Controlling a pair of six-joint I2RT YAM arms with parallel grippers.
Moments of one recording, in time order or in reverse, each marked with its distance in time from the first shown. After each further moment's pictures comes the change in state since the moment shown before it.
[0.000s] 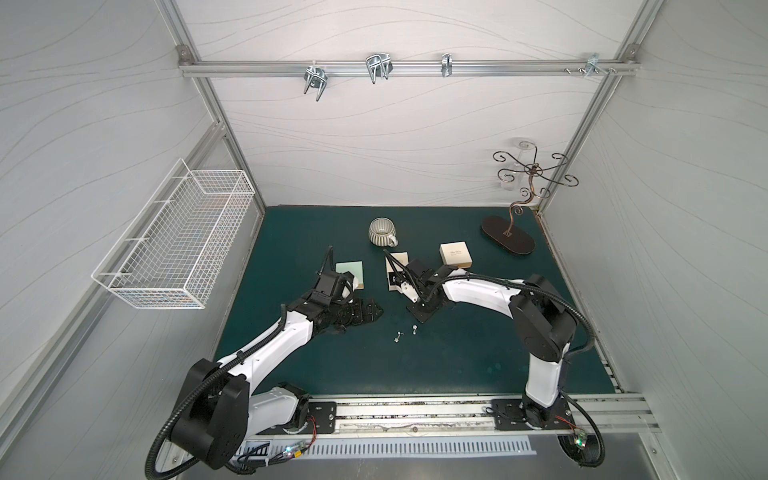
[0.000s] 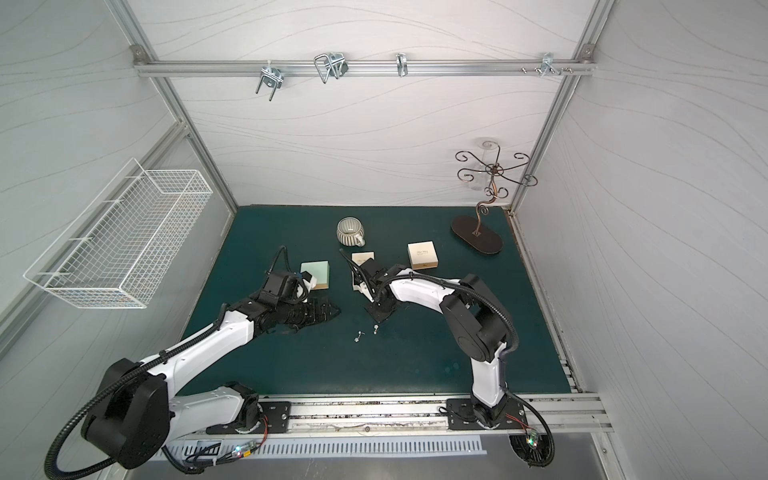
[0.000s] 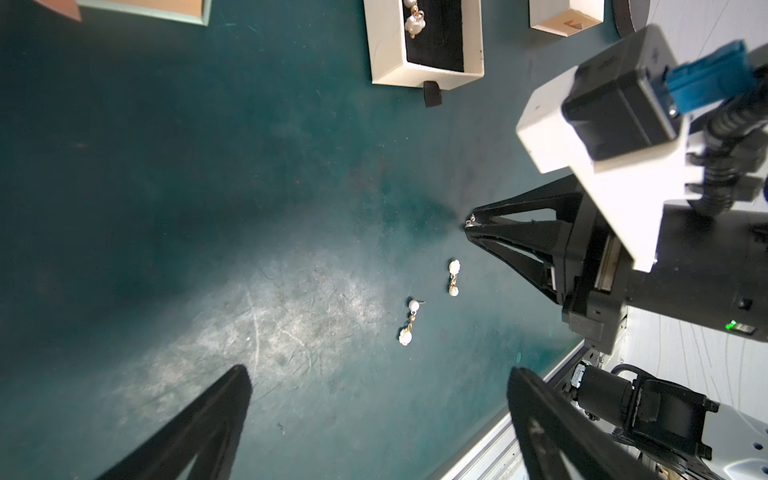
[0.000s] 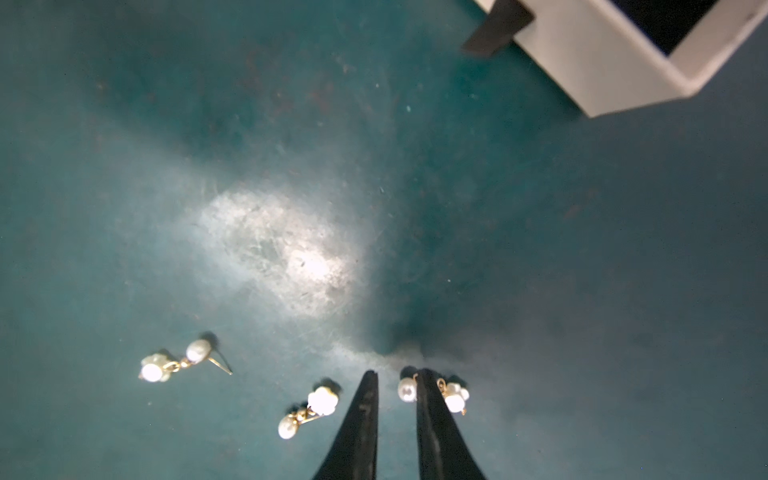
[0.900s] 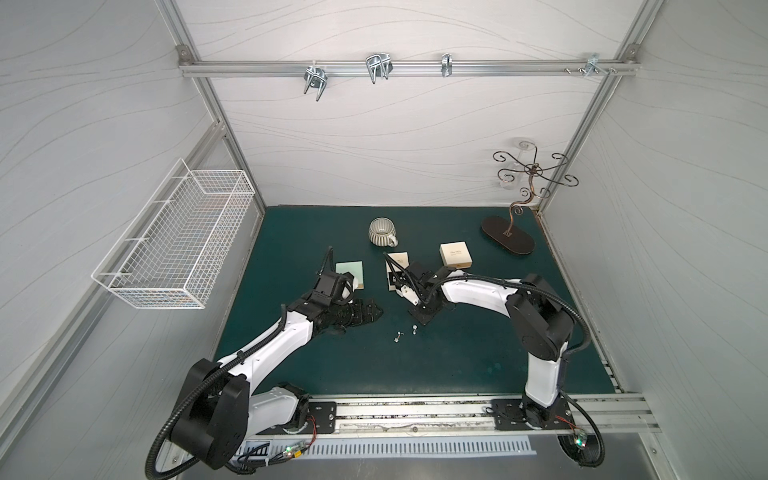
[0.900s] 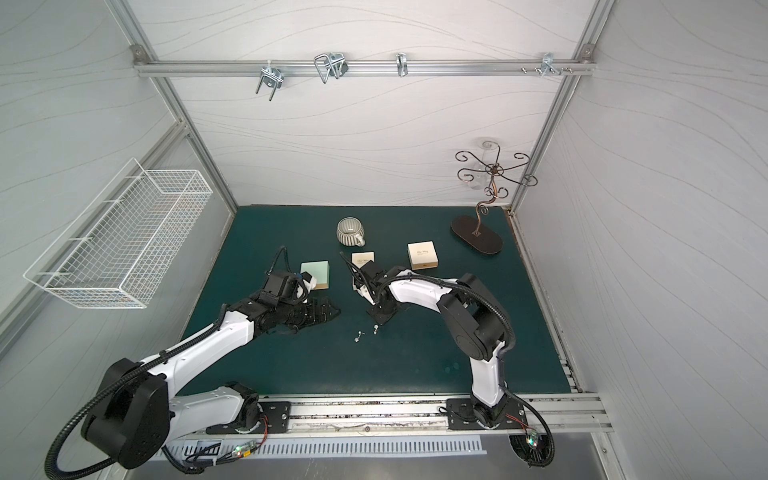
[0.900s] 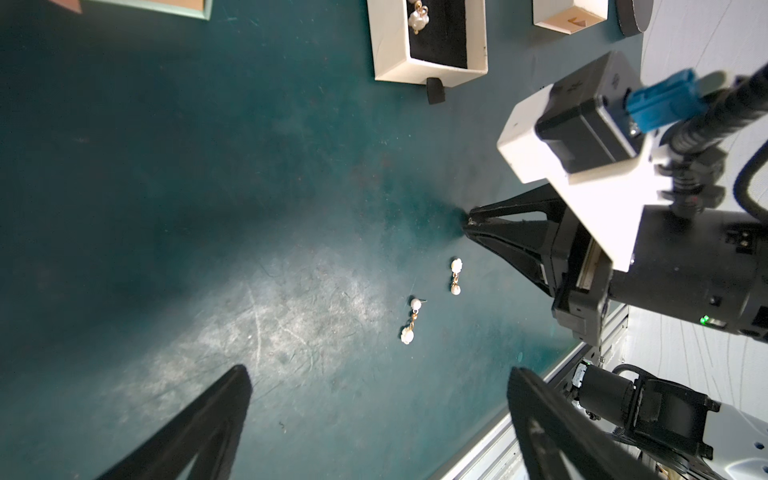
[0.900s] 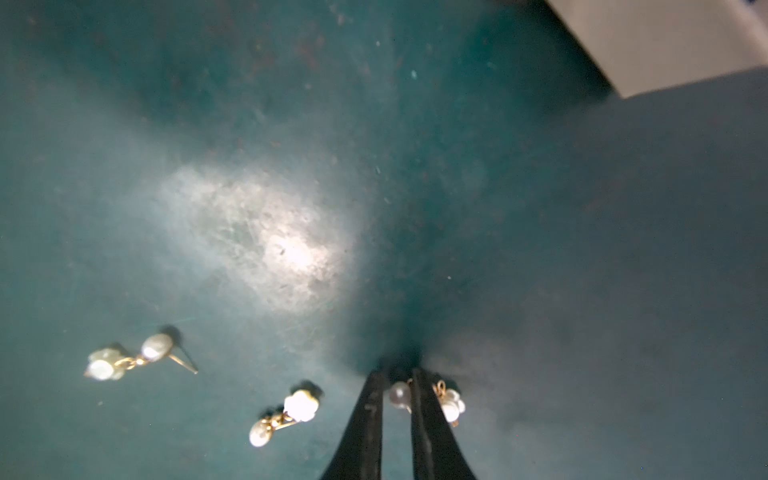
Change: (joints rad) left arm 0.000 0.000 -0.005 0.000 0.000 0.000; right arm 0.000 0.016 -0.014 0.000 0.027 -0.052
